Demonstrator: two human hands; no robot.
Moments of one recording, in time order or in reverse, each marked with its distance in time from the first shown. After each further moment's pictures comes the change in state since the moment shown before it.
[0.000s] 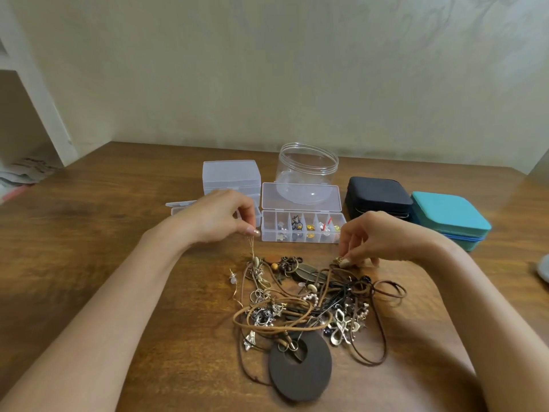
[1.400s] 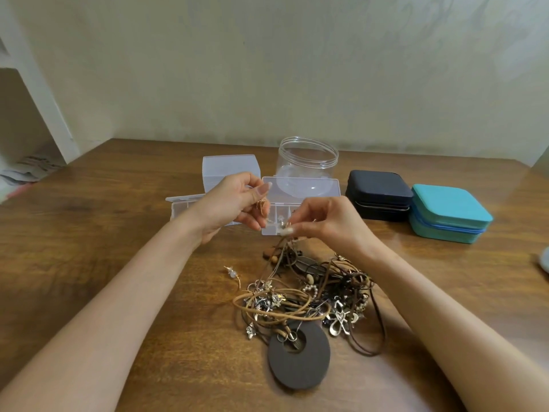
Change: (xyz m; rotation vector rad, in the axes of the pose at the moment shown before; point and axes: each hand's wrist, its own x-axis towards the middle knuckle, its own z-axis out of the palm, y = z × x) left_hand 0.003 0.016 0.012 -0.844 0.083 -0.045; right_hand 0.014 -0.048 0.043 0.598 0.355 -0.294
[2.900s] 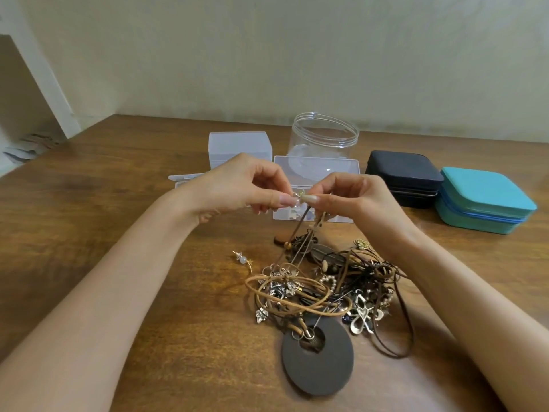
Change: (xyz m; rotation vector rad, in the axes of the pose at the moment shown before) left_hand -0.004 0.005 -0.006 0.302 -0.163 0.075; right_hand -0.003 -0.003 -0.003 0.195 0.049 0.022
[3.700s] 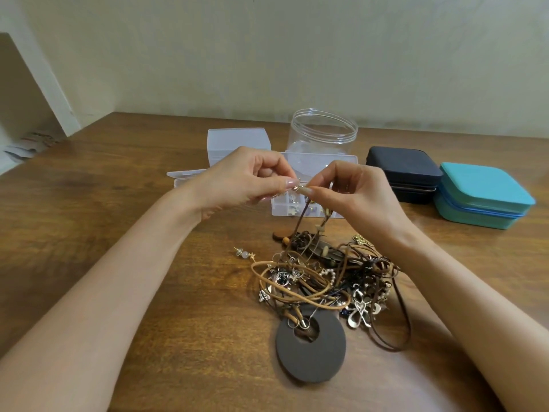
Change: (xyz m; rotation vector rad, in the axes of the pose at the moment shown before) left_hand 0.001 0.002 0.004 -0.032 0.057 0.027; right_hand -0.002 -0.003 0.005 -0.194 0.095 -0.108
